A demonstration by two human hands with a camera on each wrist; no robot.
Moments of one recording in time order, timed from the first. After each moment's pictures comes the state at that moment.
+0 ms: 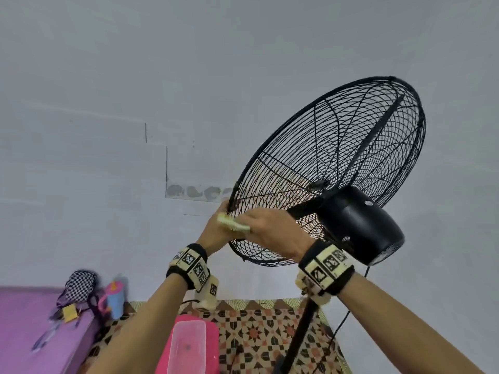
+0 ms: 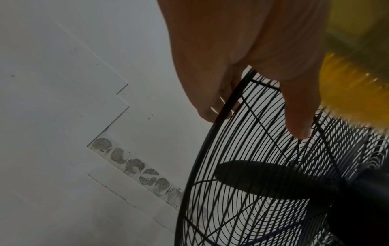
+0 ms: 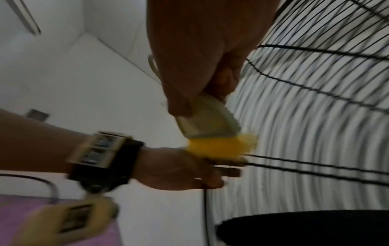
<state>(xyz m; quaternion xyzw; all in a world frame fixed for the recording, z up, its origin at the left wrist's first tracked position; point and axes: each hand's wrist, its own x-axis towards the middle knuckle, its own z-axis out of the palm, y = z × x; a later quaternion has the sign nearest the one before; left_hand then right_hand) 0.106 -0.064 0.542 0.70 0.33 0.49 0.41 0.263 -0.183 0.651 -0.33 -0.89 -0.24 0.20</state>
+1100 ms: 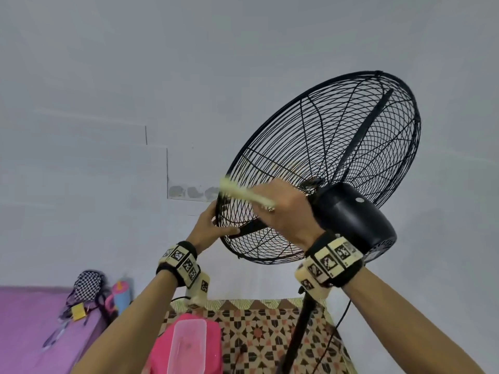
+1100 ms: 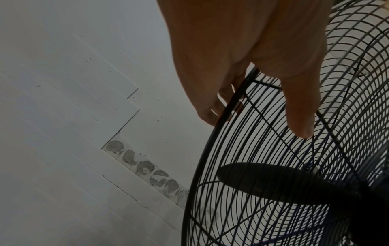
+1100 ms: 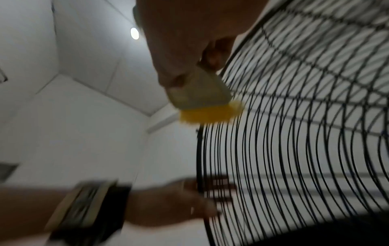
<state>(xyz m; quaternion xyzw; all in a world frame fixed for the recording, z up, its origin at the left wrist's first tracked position) 0.109 -0.067 0.545 0.68 0.36 0.49 0.40 0.311 -0.178 0.667 -0.28 -0.81 -0.28 0.43</state>
